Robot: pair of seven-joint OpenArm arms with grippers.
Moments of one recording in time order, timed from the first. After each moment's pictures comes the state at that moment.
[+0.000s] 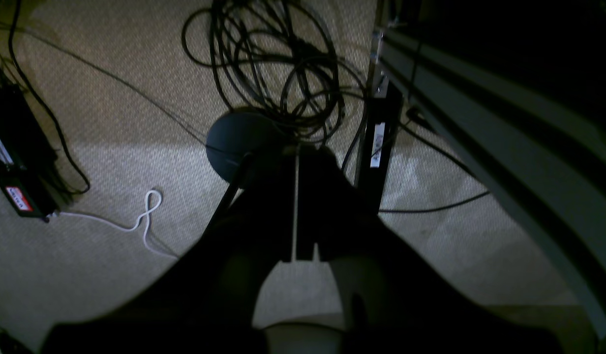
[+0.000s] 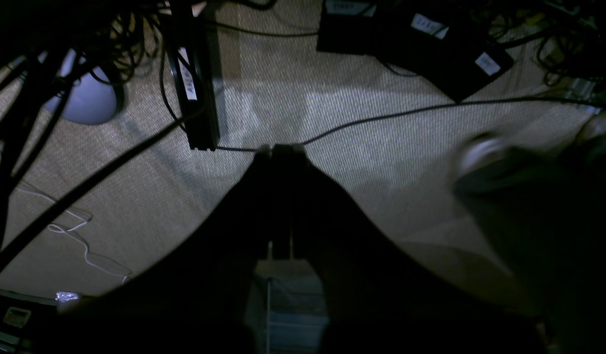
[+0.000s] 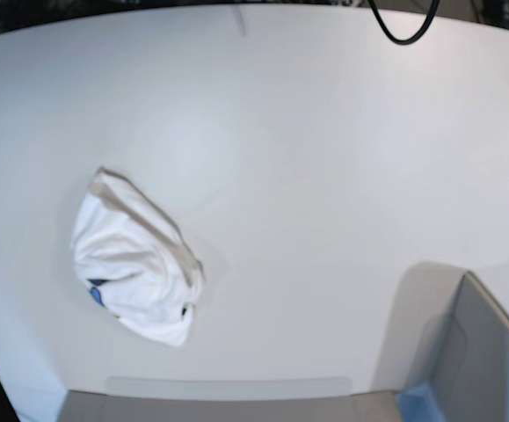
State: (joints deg) left arm 5.6 2.4 -3.5 6.1 2.5 6.4 -2.7; right arm -2.5 5.1 -6.9 2.3 2.3 5.0 -2.8
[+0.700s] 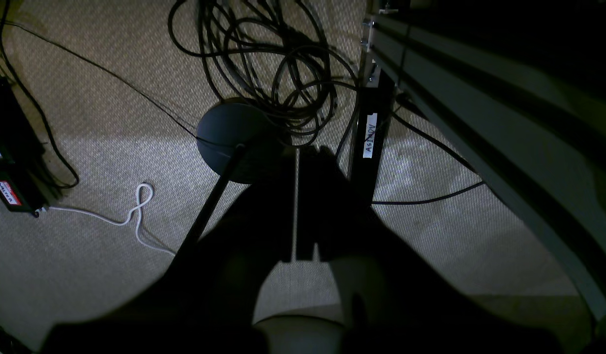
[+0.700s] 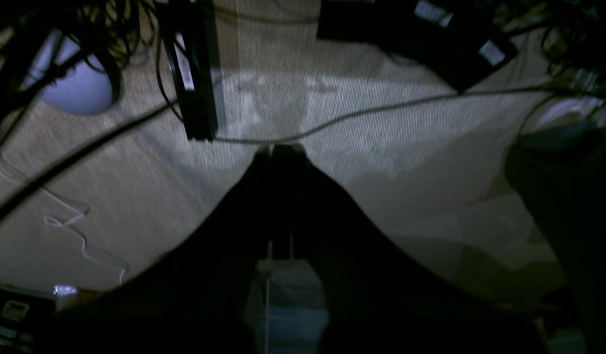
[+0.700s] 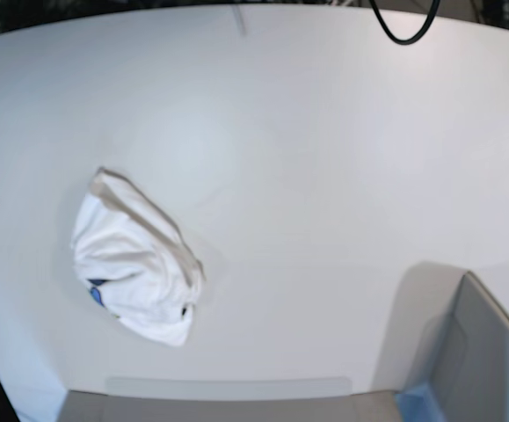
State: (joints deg) left arm 6.0 2.9 -3.6 6.1 2.5 6.4 -3.5; right arm -5.1 5.5 -6.9 4.1 2.3 5.2 -2.9
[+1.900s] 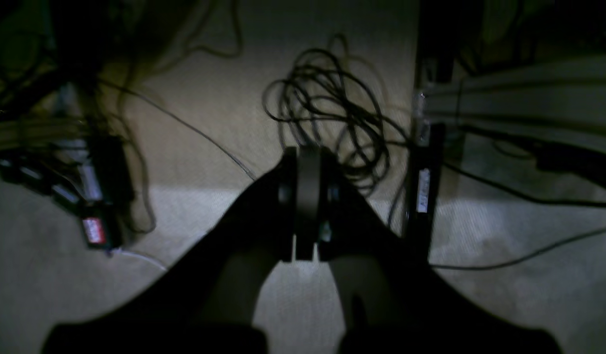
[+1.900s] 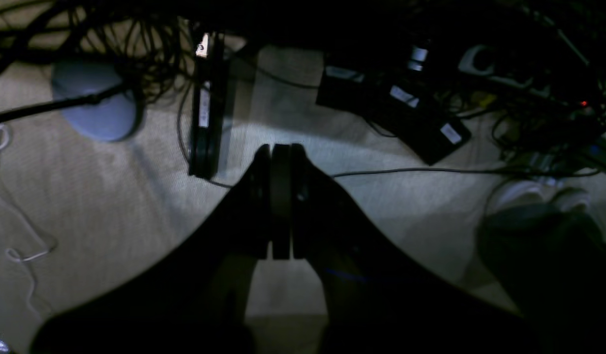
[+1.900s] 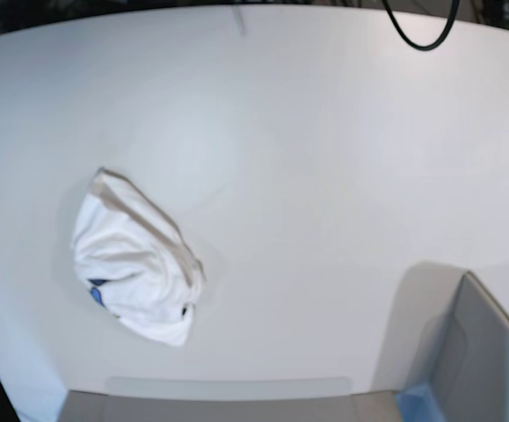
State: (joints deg) left arm 46.9 -2.9 -3.8 63.1 2.0 6.4 -5.5; right arm -45.3 13.7 -7.4 54.4 2.2 5.2 11.4
